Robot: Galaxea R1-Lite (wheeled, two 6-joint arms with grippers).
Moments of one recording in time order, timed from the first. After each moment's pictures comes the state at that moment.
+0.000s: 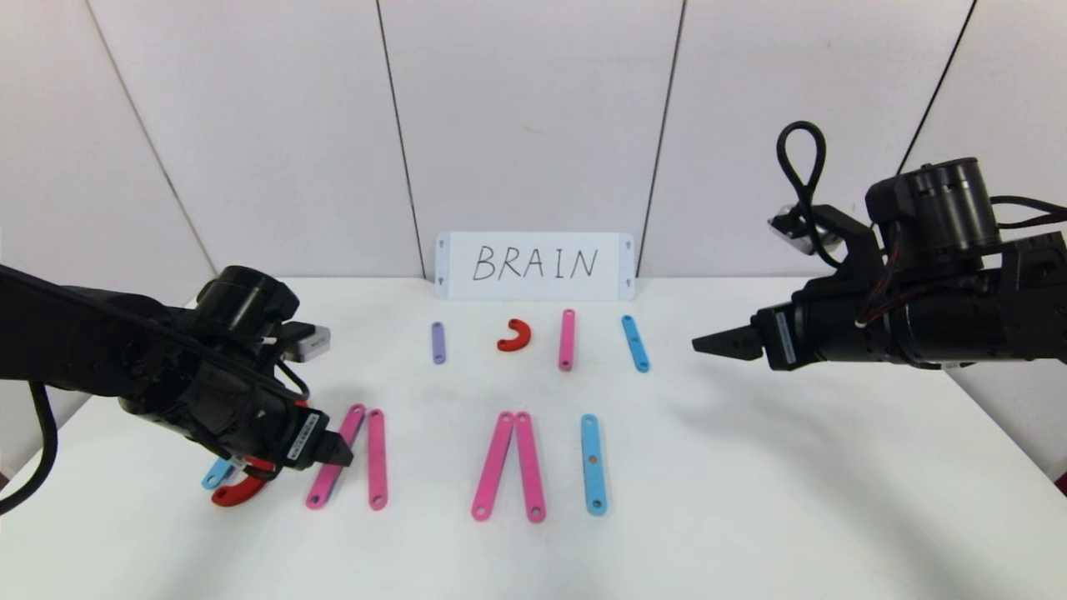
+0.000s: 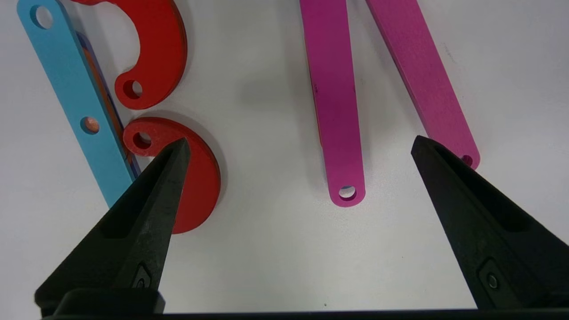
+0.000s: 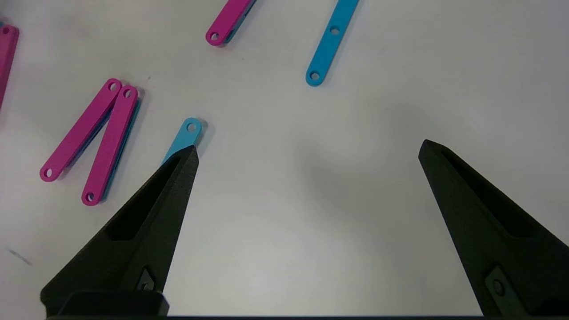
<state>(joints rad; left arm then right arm) -0.18 1.76 -1.00 0.33 0.00 0.05 0.29 1.67 -1.07 0.05 0.20 -0.01</state>
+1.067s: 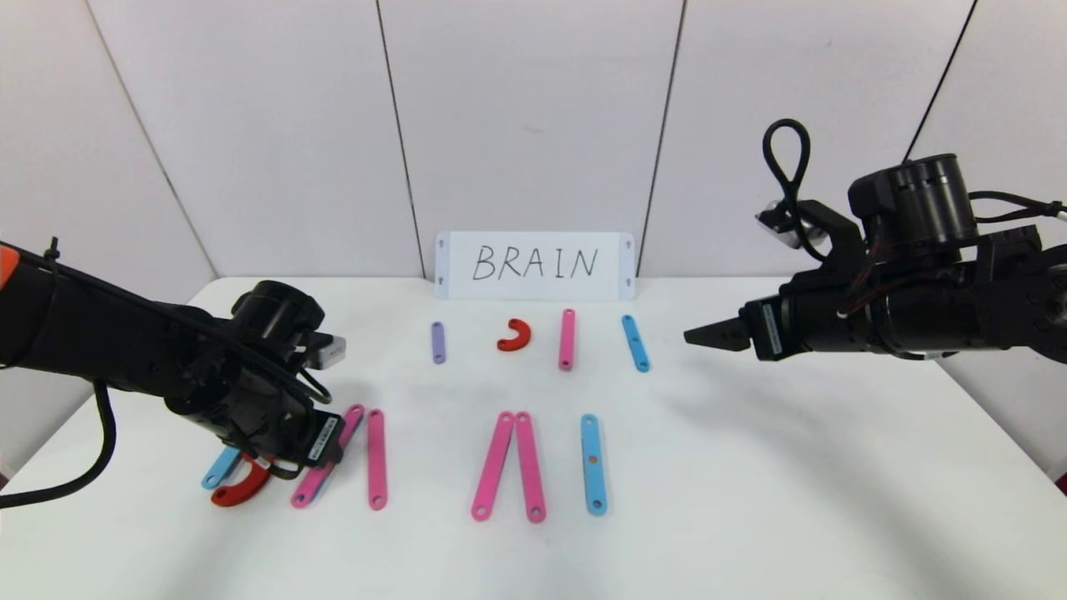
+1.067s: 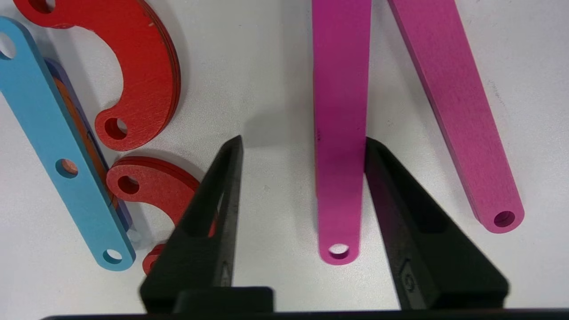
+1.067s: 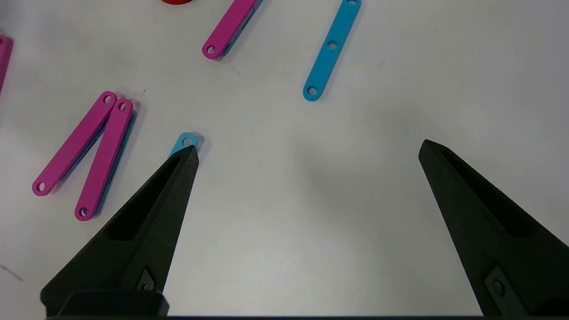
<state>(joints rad) -0.19 1.87 -1.01 0.27 0.03 0.04 0.30 1.71 -1.12 0.05 0.19 -0.01</state>
